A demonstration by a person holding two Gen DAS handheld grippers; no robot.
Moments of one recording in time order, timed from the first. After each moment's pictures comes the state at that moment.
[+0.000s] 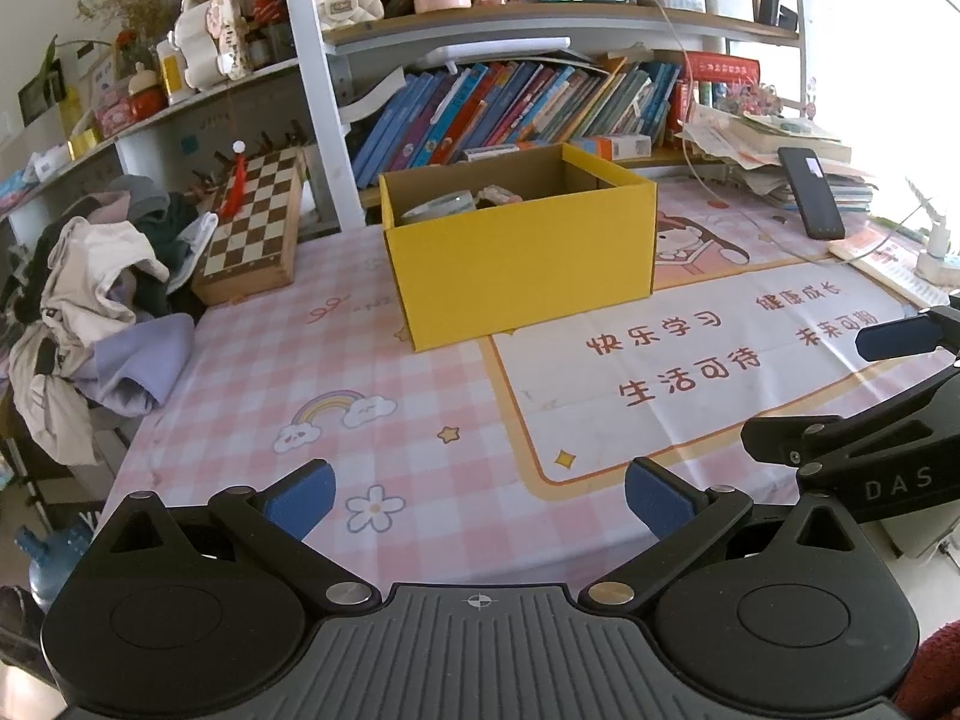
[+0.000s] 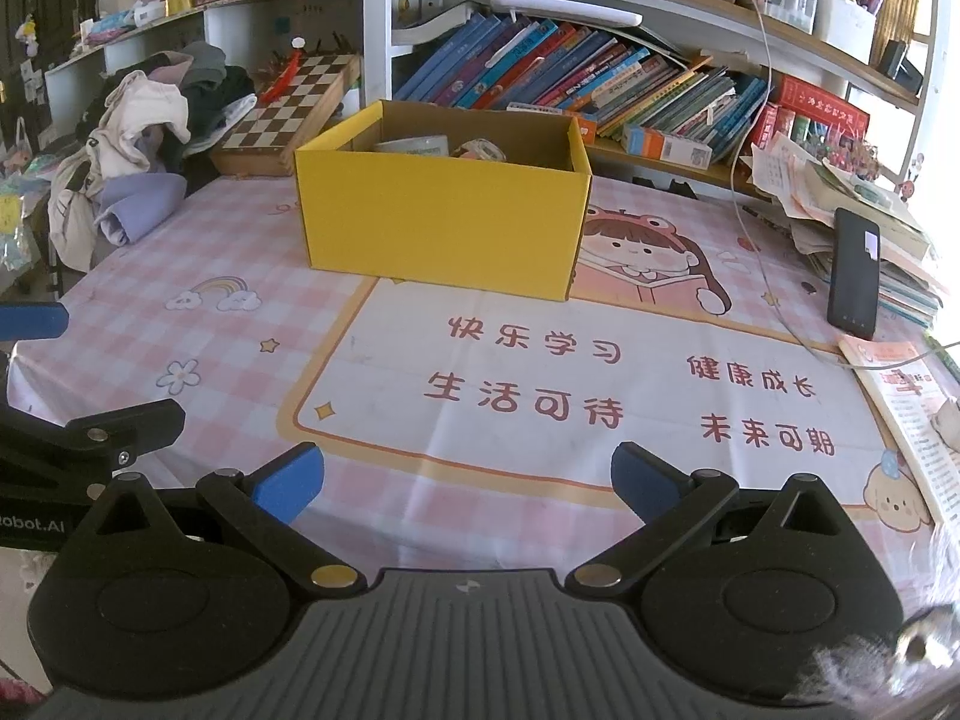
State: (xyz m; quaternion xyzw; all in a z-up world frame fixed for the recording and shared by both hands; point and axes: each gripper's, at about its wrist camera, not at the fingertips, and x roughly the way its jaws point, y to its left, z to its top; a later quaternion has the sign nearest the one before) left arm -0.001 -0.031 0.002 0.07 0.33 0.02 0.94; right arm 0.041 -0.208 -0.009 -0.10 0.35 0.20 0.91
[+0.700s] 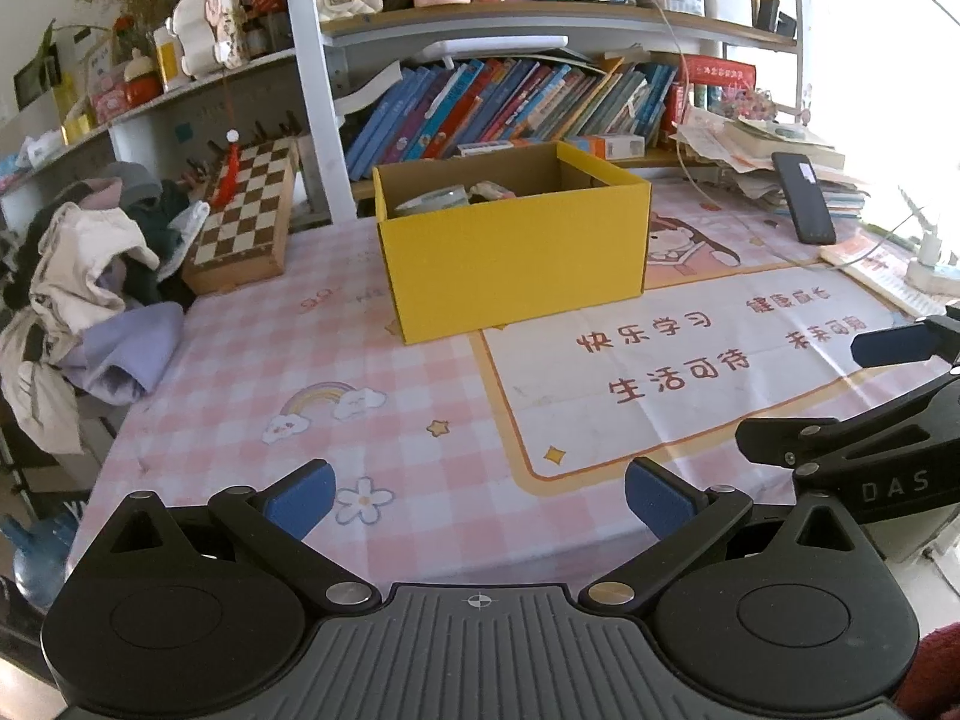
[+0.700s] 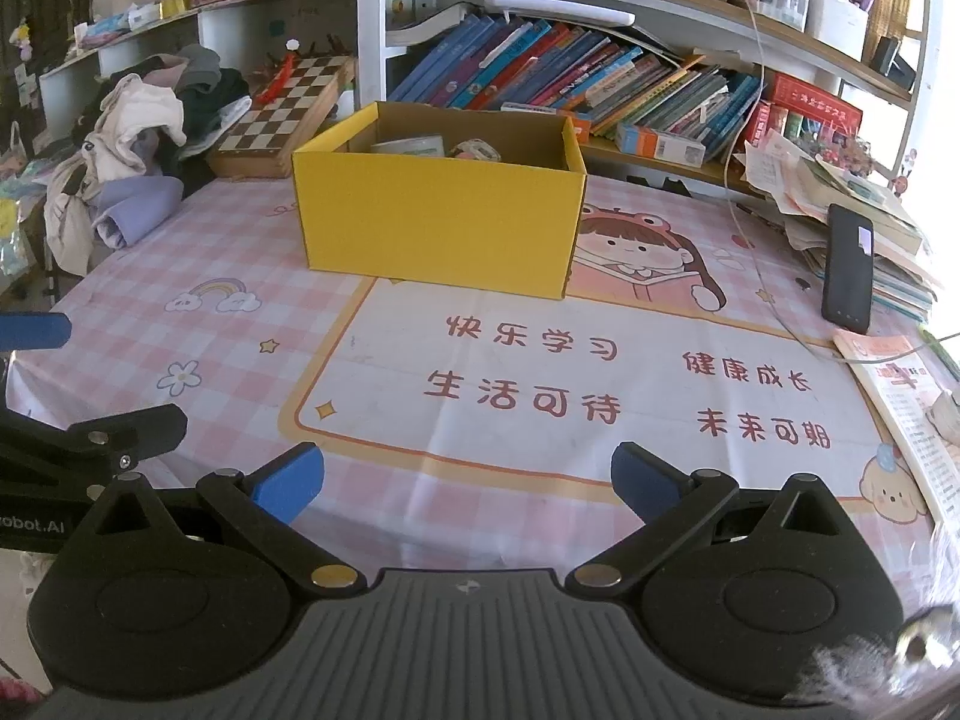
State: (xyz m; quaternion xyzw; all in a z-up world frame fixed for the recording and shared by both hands) left arm -0.003 -0.030 -0.001 0.05 0.33 0.01 0.94; right arm 0.040 -0.210 -0.006 -0.09 0.35 0.20 0.91
